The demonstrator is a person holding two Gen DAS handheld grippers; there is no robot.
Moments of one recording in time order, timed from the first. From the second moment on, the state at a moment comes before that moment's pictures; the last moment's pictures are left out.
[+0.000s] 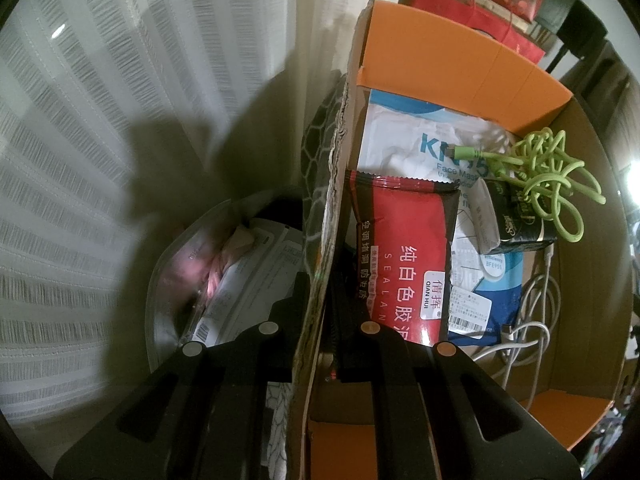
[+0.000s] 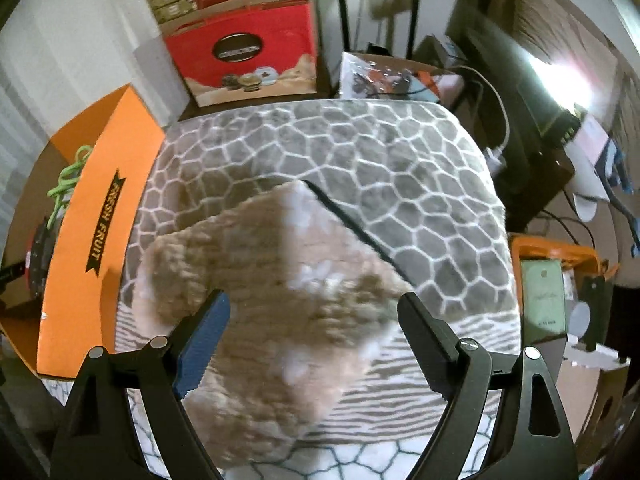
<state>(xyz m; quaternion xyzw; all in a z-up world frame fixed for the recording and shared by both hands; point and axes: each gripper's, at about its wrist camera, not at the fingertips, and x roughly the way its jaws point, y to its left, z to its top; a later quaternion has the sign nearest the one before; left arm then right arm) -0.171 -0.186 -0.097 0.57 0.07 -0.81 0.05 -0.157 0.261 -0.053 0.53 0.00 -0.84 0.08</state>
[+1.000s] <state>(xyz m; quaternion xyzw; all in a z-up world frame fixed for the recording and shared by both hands) -0.171 -0.186 -0.097 0.57 0.07 -0.81 0.05 -0.154 0.277 -0.060 0.53 -0.07 -0.84 0.10</state>
